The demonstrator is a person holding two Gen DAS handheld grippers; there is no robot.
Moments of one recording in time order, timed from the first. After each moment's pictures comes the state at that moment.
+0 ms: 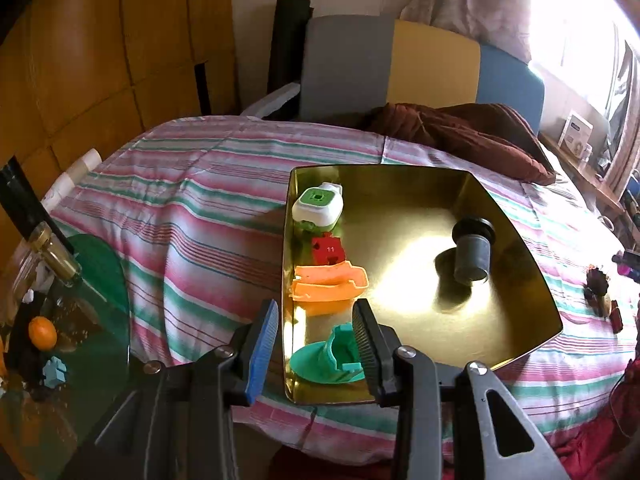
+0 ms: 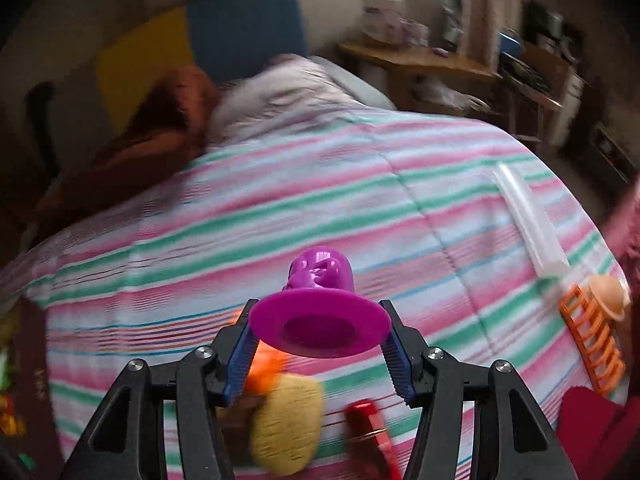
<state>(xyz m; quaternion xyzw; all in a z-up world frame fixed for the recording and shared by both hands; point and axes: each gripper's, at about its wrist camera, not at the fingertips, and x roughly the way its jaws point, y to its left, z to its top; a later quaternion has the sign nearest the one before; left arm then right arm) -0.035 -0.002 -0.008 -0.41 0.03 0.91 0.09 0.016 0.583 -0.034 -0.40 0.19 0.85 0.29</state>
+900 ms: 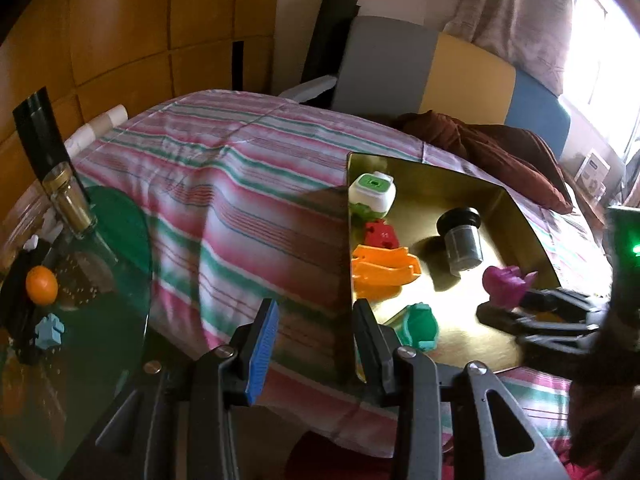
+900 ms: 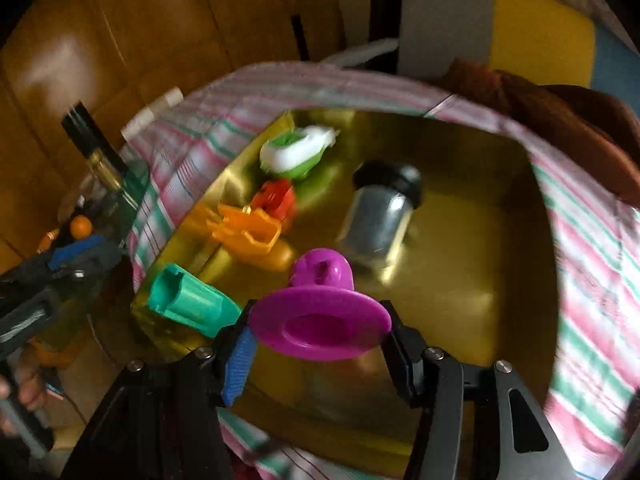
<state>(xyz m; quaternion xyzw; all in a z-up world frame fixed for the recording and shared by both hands) -0.035 -0.060 -0.029 -0.42 -0.04 0.90 0.05 -0.076 0.150 -0.059 -0.48 0.00 0.86 -0.17</state>
